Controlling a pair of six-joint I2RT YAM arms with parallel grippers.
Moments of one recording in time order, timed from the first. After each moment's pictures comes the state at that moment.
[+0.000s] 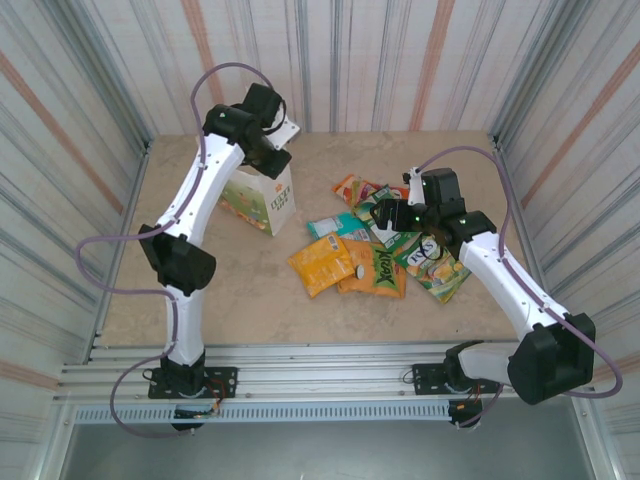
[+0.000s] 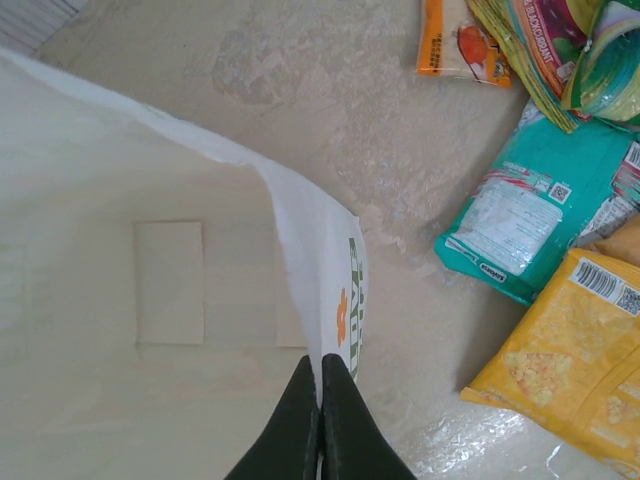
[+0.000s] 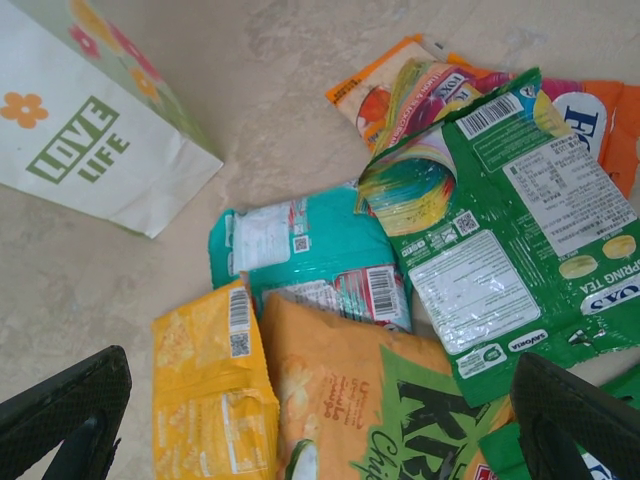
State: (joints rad) left arm -0.43 2.06 2.37 -1.38 -0.02 0.28; right arm 0.33 1.24 1.02 -0.51 -0.21 0.33
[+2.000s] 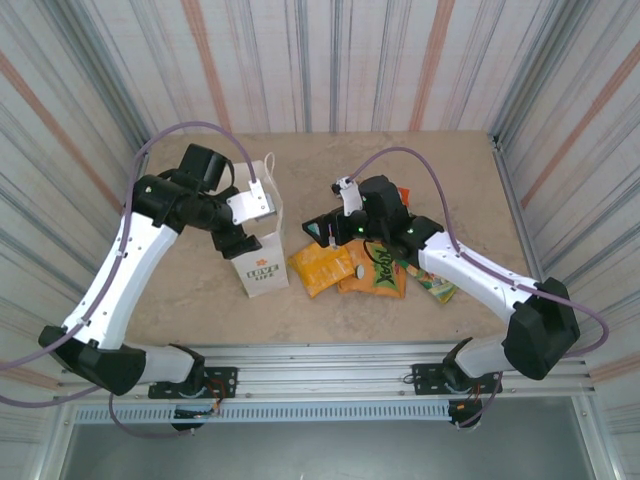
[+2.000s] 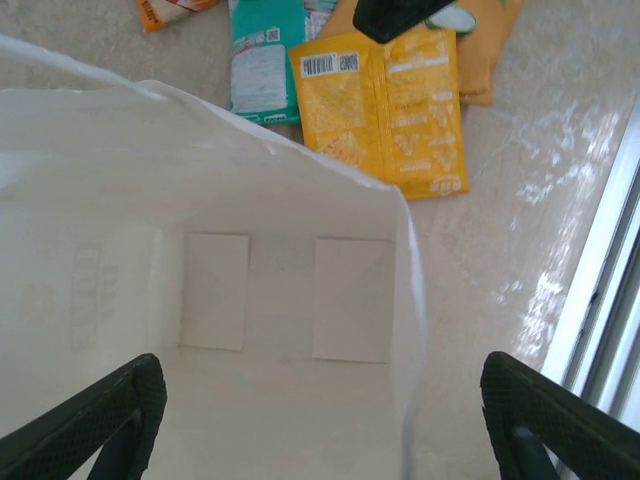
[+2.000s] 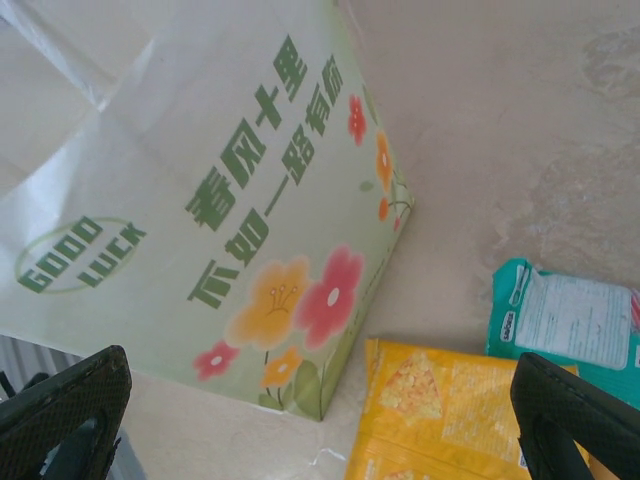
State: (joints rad) left arm -0.43 1.32 1.60 -1.33 0.25 0.76; right arm 0.69 1.39 1.07 -0.20 -0.28 0.33
